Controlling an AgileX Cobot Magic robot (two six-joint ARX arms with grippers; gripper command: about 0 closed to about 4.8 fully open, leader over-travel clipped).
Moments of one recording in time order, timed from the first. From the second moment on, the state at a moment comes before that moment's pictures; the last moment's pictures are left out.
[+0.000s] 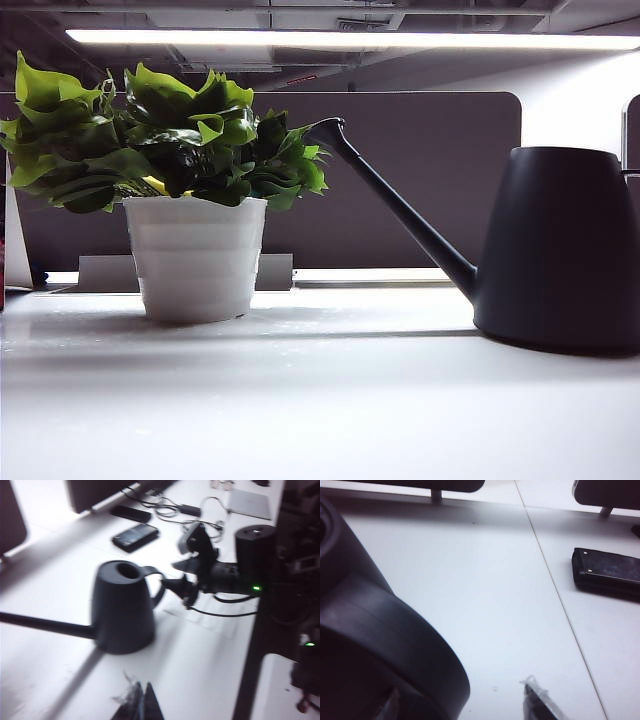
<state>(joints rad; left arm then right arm) -0.80 0.97 1.12 -0.45 0.29 0.05 -0.03 0.96 0.31 0.35 0.02 -0.10</state>
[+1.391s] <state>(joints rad) -0.81 0.20 0.16 -0.11 0.09 -0.16 0.17 0.00 0.18 -0.27 0.06 0.08</state>
